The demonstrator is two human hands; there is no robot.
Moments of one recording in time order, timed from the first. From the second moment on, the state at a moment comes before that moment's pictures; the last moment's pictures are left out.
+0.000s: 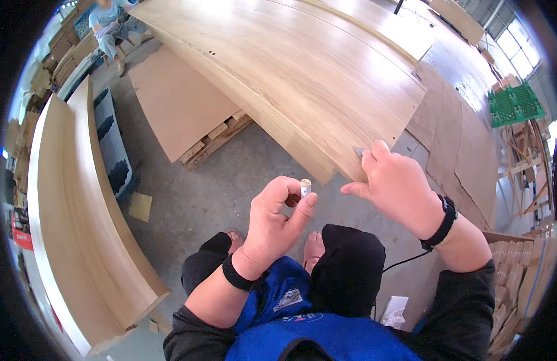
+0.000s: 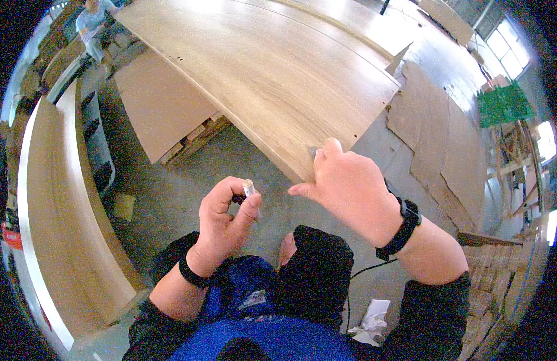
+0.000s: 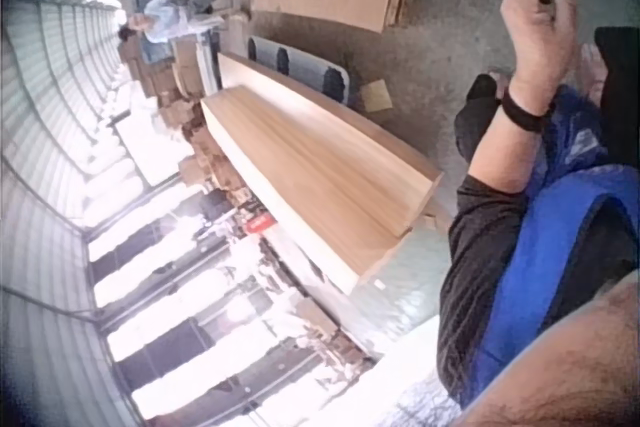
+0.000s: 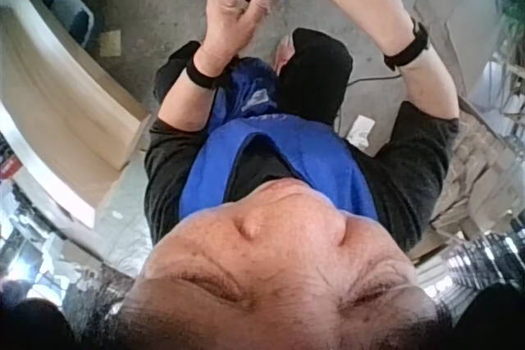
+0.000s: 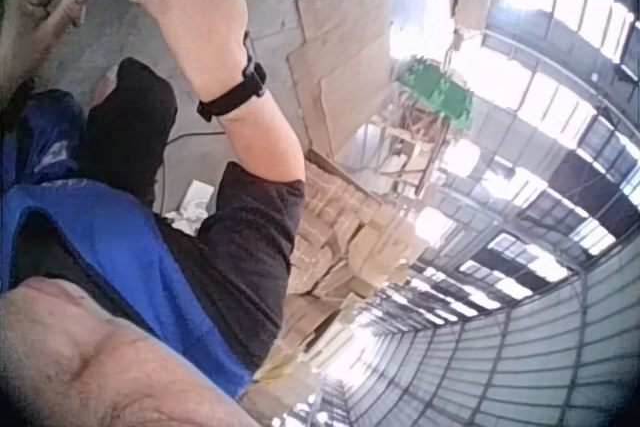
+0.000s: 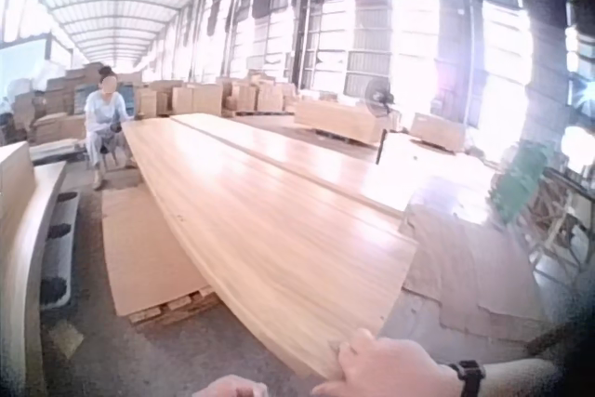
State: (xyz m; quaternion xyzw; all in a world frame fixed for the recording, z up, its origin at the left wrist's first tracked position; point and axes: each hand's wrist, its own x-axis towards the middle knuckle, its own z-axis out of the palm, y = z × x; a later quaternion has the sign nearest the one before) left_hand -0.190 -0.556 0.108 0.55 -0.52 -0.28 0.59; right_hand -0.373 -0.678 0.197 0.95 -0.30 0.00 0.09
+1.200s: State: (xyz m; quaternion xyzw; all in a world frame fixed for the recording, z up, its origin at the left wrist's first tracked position) left_hand -0.181 -0.550 0.113 0.54 -0.52 -0.27 0.60; right_hand -0.381 -0.702 0.219 0.97 -0.26 -0.04 0.04
